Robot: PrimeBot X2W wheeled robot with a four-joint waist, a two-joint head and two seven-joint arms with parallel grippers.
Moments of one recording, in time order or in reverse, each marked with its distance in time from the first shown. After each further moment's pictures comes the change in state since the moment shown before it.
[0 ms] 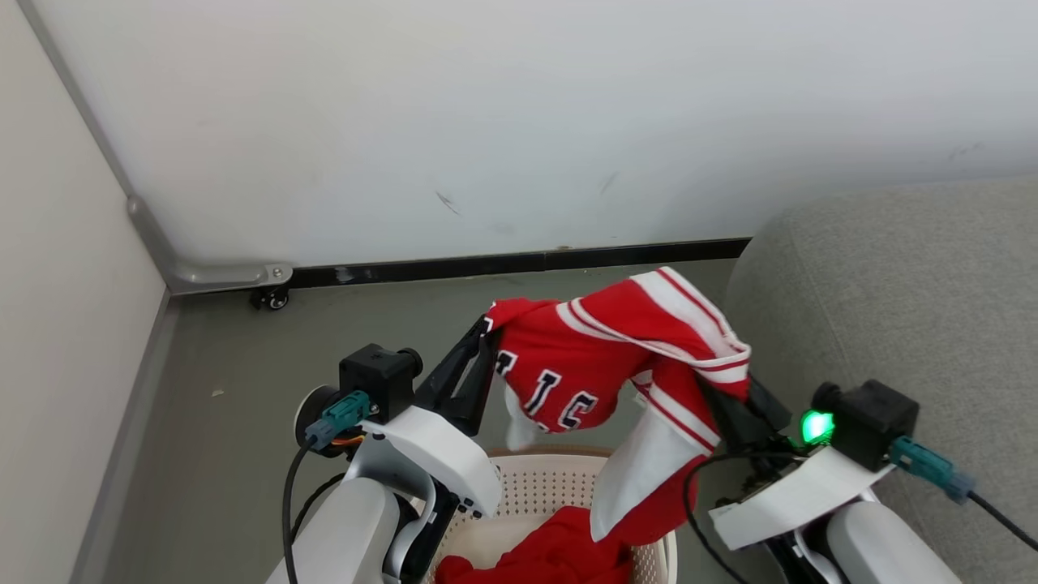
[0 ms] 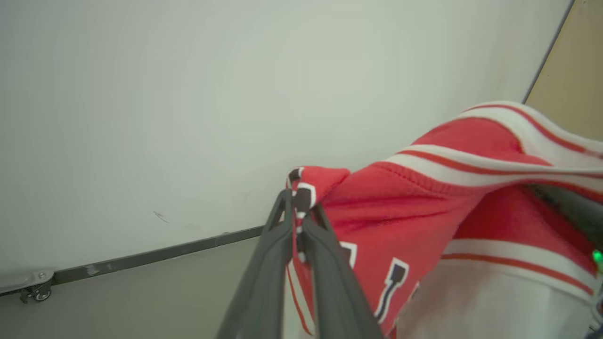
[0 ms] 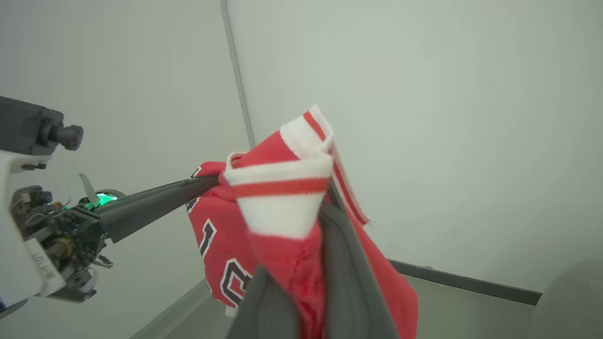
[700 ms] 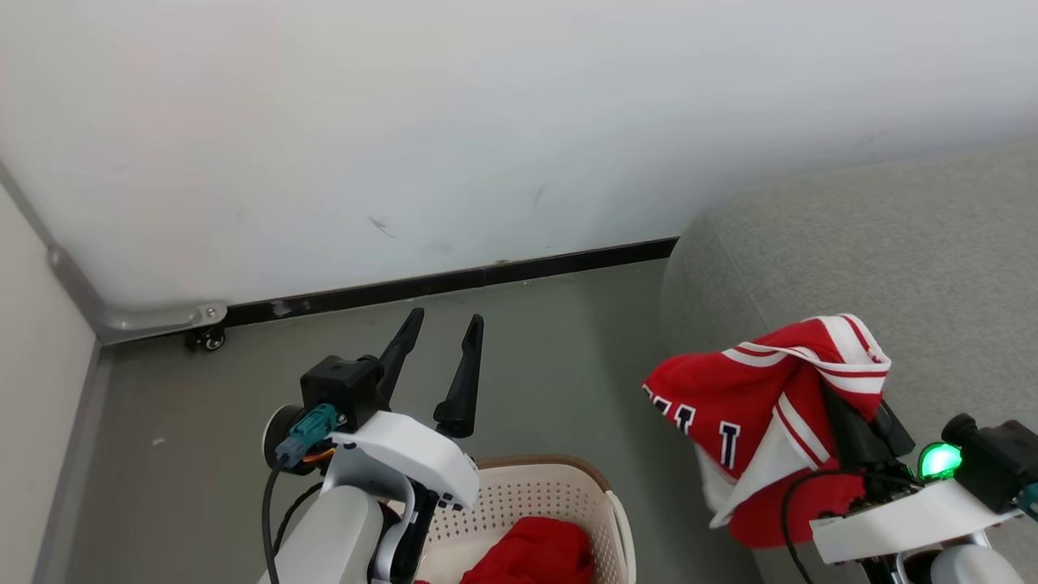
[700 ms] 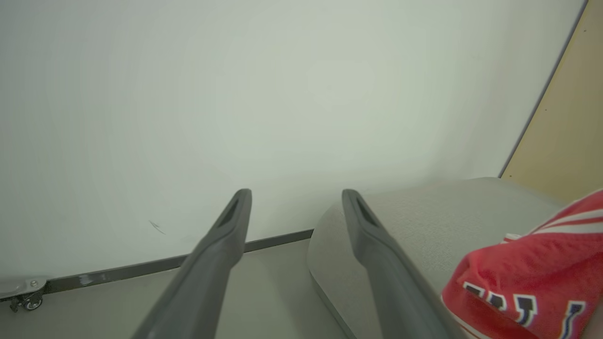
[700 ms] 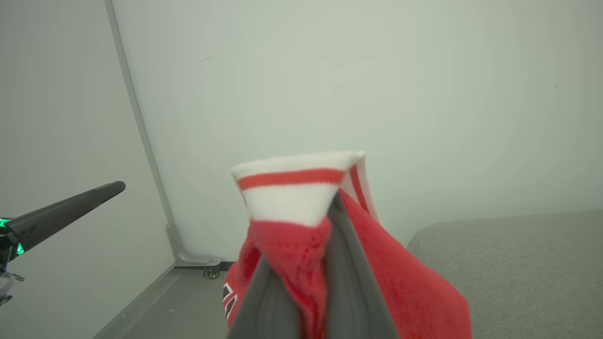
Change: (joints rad) left arm 0.020 0.004 0.032 0.013 -0.022 0.004 -0.069; right arm 0.176 -0.020 -0.256 -0.131 -0.044 0.000 0.014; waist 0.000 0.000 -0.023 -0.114
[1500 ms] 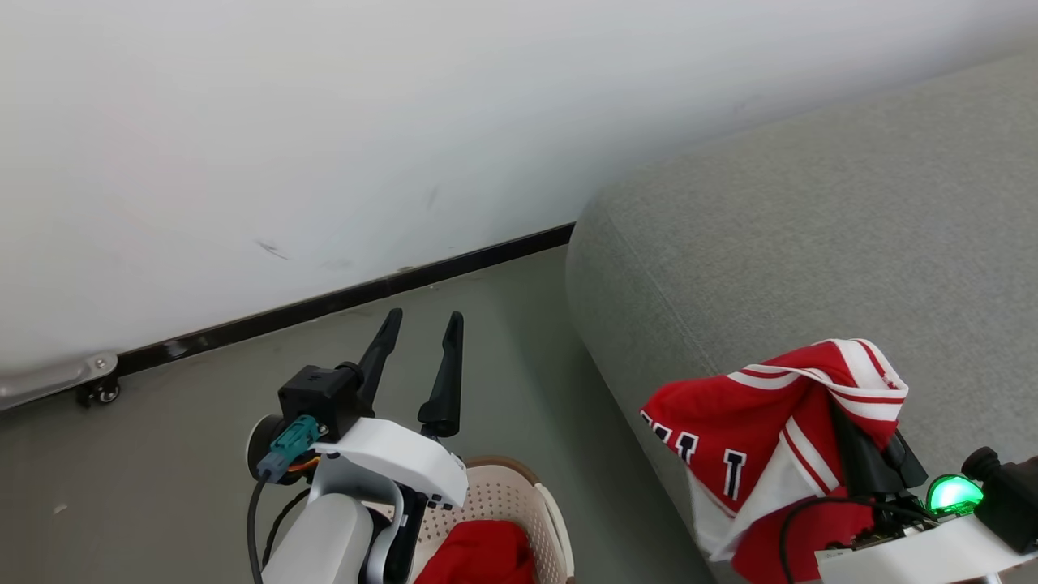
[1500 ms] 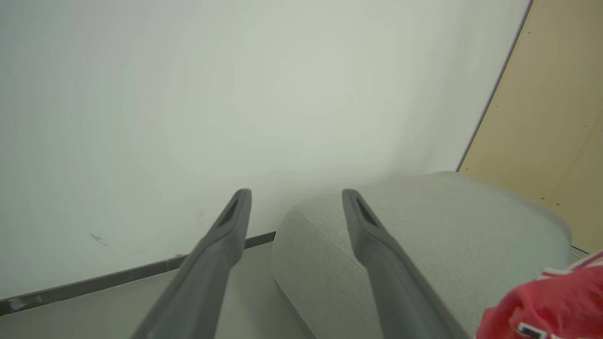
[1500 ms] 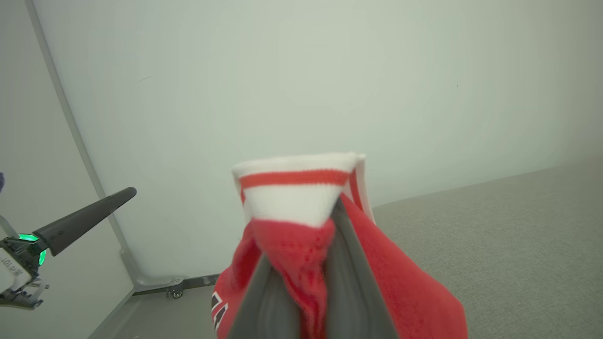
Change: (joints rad) left arm 0.037 -0.001 0.038 -0.038 0.012 0.023 -0.017; right arm 0.126 0.072 -0.072 -0.169 -0.031 0.000 0.073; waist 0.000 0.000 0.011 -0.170
